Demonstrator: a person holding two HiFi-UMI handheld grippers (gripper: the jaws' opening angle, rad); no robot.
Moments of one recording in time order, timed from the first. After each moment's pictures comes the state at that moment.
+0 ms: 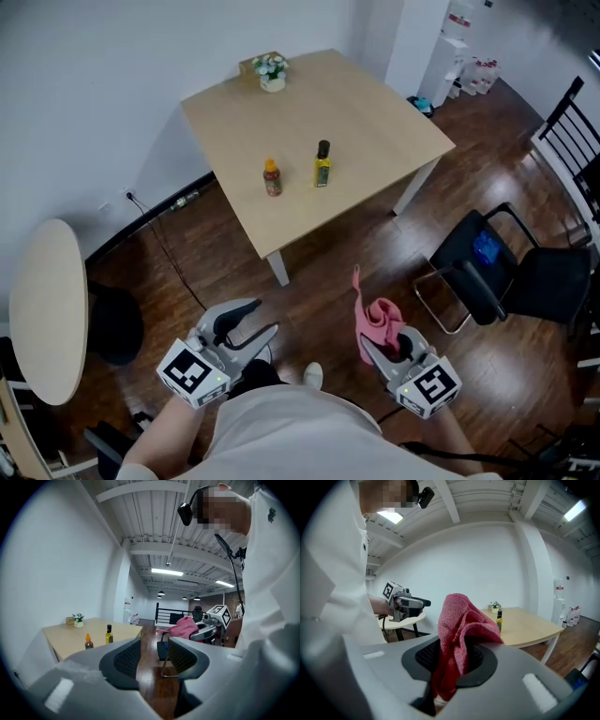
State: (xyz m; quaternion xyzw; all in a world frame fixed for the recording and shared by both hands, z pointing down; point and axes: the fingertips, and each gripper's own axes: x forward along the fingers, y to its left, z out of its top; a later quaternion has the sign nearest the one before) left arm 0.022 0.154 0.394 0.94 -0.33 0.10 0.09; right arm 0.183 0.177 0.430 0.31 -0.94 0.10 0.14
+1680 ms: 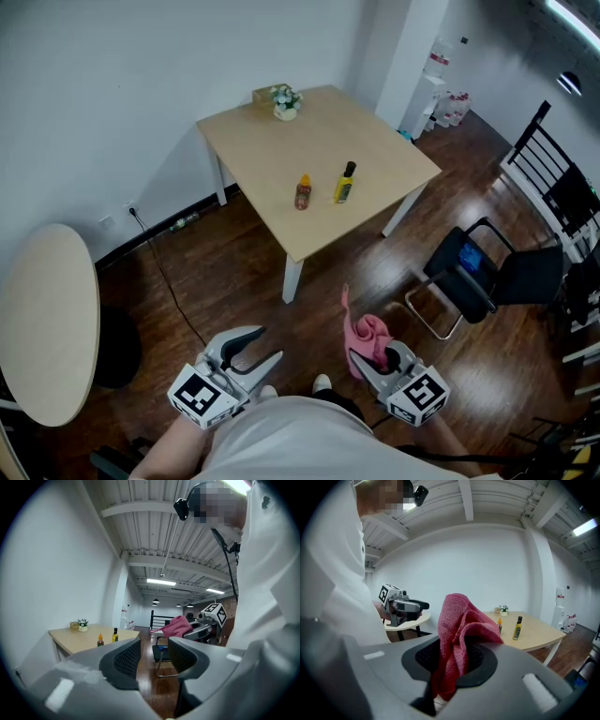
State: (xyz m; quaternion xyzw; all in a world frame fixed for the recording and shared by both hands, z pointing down) left arm -0.125 0.271 0.380 0.95 -0.30 0.05 0.06; right arm 0.016 0.281 0.402 0.33 -0.93 0.07 0.16
